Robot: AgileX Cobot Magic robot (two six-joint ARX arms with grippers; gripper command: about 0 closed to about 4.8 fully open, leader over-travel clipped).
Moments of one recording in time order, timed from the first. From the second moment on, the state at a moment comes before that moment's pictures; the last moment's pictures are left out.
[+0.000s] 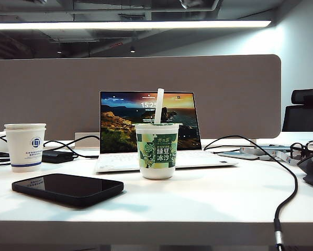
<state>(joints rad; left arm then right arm) -0.25 0.81 0.80 -0.27 0.40 -0.52 0.54 1.18 1.11 -0.39 -0.43 -0.07</state>
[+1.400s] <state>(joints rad) -0.26 0.83 0.31 0.07 0.38 -0.83 0.71 1.58 1.16 -0.26 -0.42 -0.13</state>
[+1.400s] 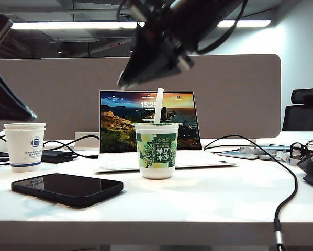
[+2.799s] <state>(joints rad) -0.26 0.83 0.18 0.12 0.31 -0.87 0.79 1.67 1.16 -0.20 -0.11 -0.19</state>
